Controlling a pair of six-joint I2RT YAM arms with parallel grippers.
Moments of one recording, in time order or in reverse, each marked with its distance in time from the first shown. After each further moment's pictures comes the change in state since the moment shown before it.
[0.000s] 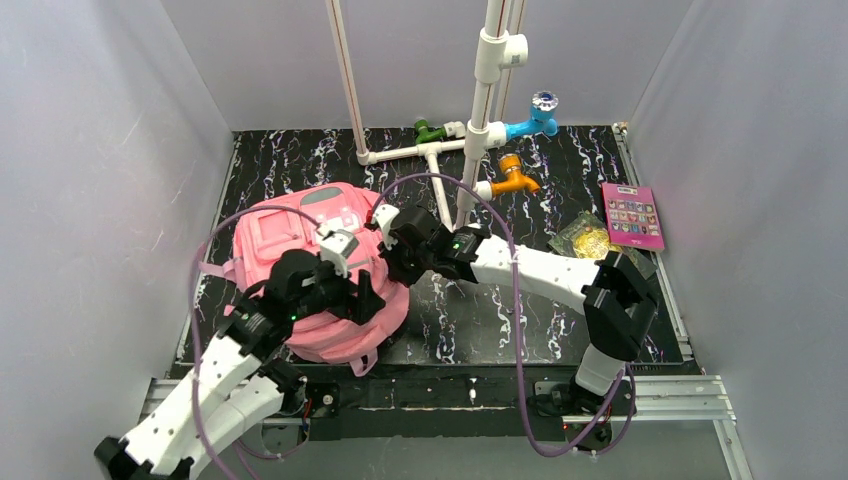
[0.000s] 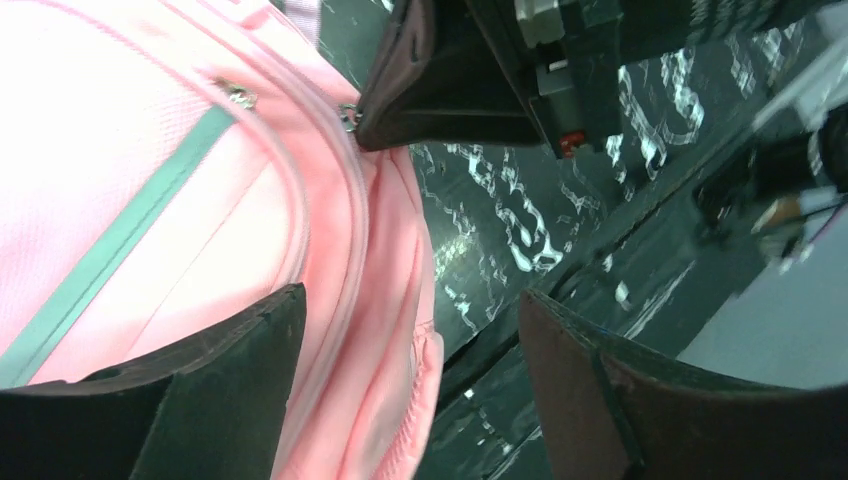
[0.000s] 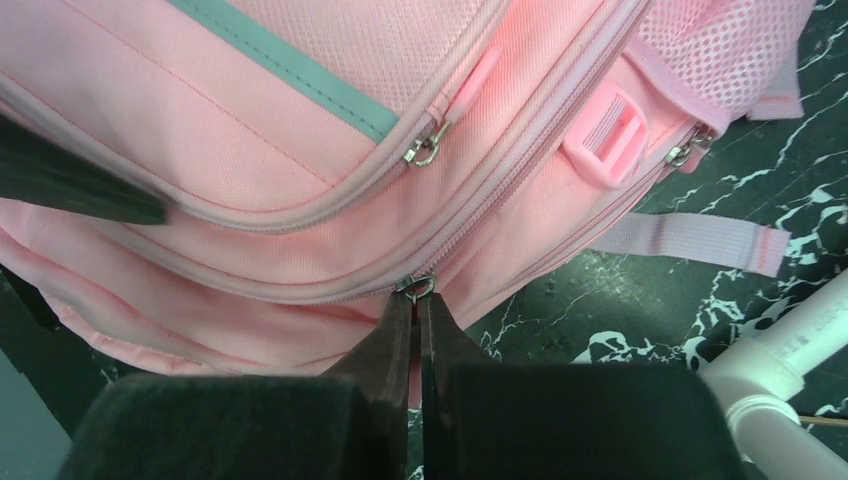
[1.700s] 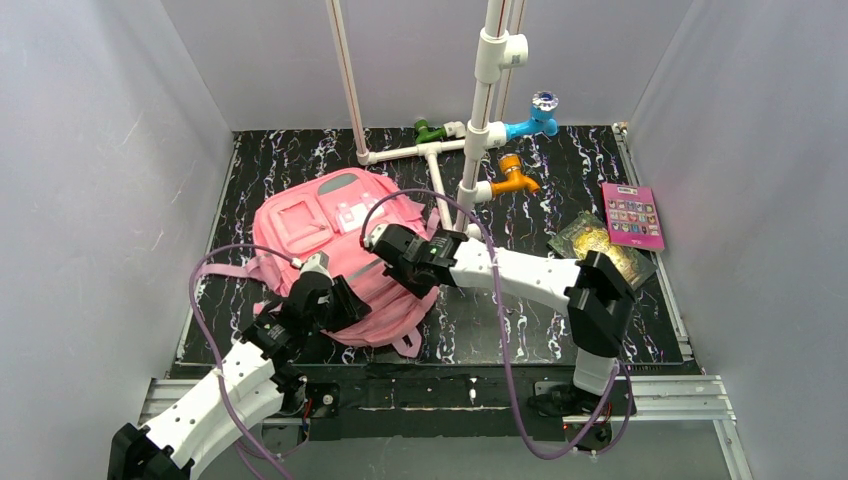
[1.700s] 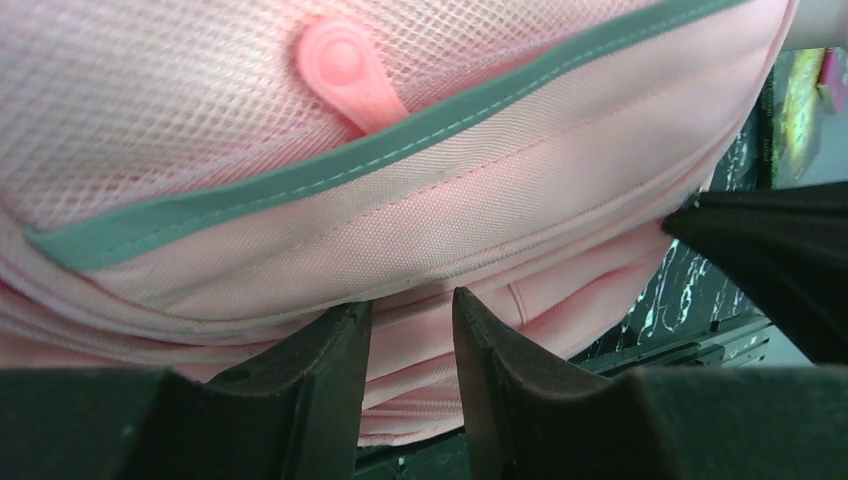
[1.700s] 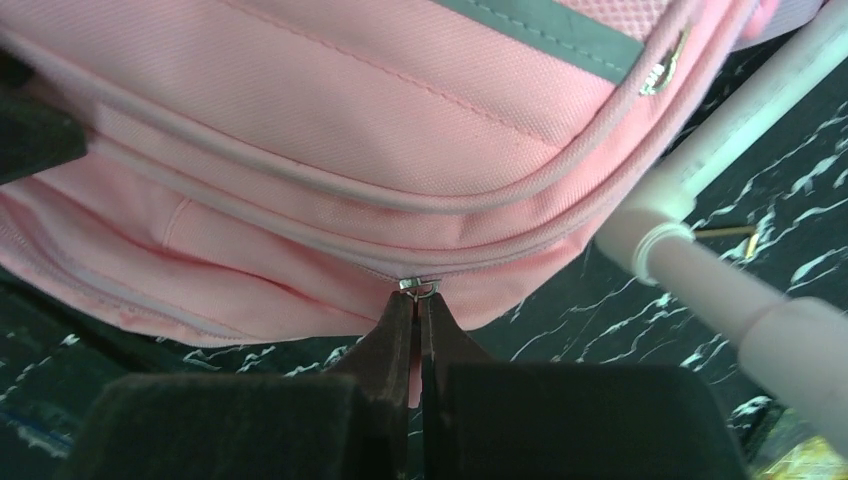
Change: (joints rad) left arm 0.011 -0.057 -0.284 0.096 -0.283 -0.673; right arm 0.100 0.088 0.166 -0.435 0.306 -0.043
